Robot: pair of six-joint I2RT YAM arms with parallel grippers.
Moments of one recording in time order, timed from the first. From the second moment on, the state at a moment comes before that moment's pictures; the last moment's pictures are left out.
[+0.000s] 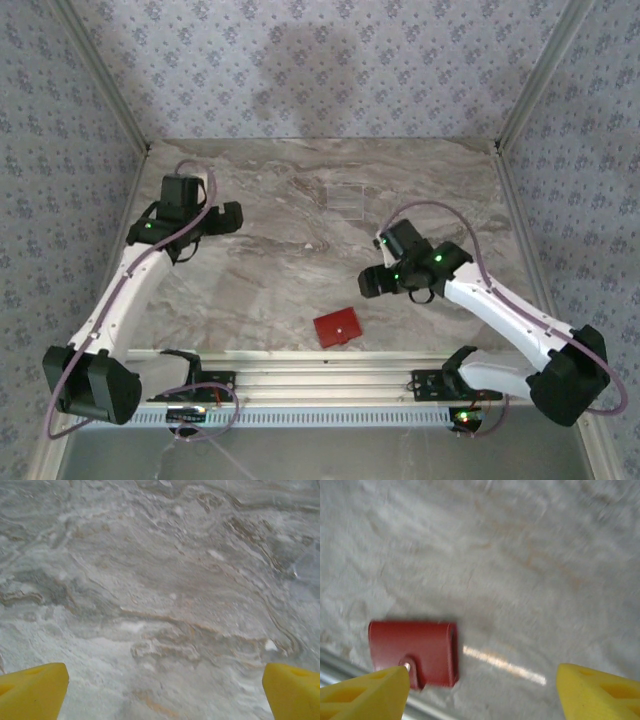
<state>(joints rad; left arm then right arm) -0.22 1.17 1.11 -0.73 -0.02 -0.27 0.70 1.14 0.92 -0.91 -0.07 0.41</state>
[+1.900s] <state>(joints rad) -0.44 1.15 0.87 -0.79 0.04 -0.48 1.00 1.70 1.11 -0.76 -0.04 0.88</state>
